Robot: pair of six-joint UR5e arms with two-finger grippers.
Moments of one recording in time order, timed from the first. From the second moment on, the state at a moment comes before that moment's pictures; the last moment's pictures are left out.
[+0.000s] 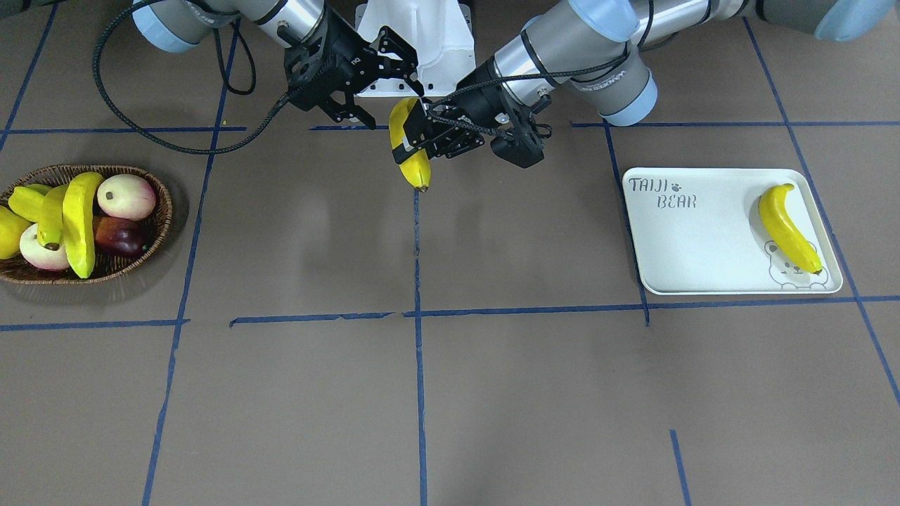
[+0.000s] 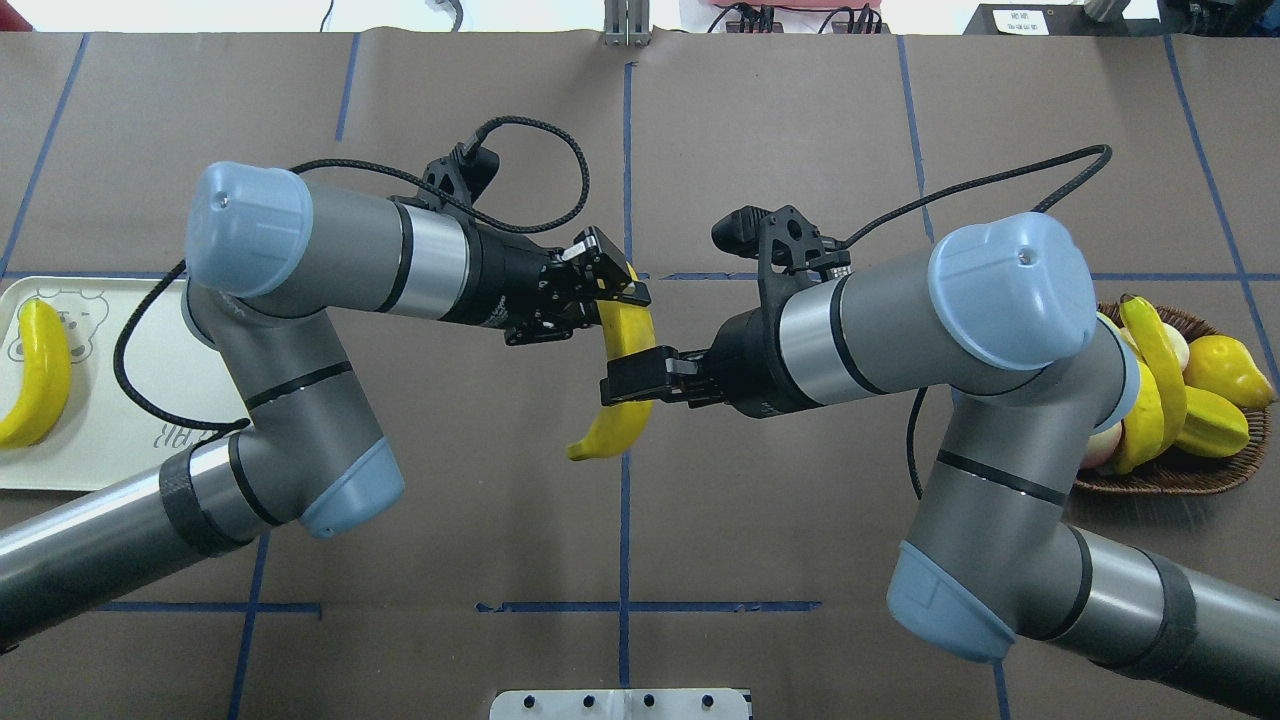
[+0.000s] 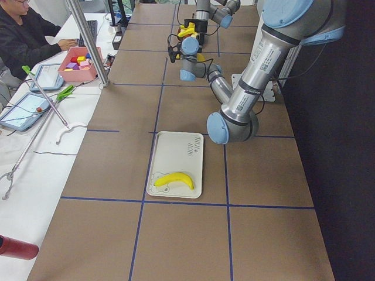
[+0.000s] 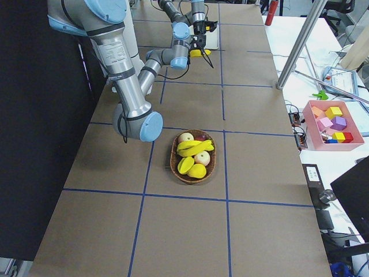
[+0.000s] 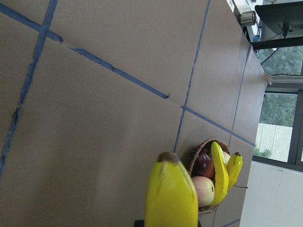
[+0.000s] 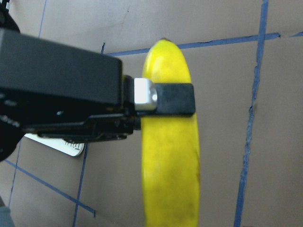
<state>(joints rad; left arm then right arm) -0.64 -2.17 -1.67 -2.46 -2.03 -1.85 0.54 -1.10 1.99 -1.05 2.01 1.33</state>
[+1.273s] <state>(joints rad) -0.97 -1.52 -1.72 -2.15 -2.08 -1.09 0.84 -1.20 2.08 -1.68 2.07 0.82</state>
